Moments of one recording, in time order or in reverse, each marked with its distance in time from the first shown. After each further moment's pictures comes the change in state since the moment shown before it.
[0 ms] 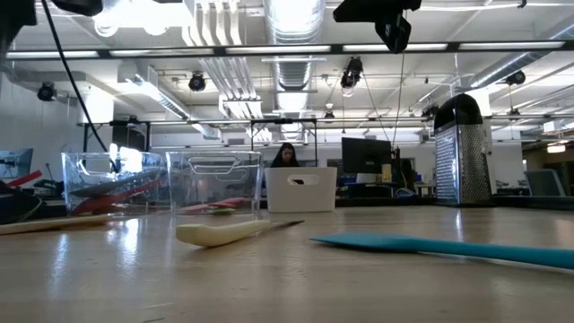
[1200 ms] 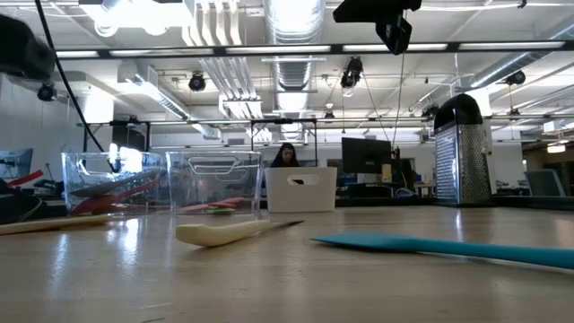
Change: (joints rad) left arm -0.081 0.193 -0.120 0.291 0.169 0.111; right arm 0.000 0.001 0.000 0.000 -0.001 0.032
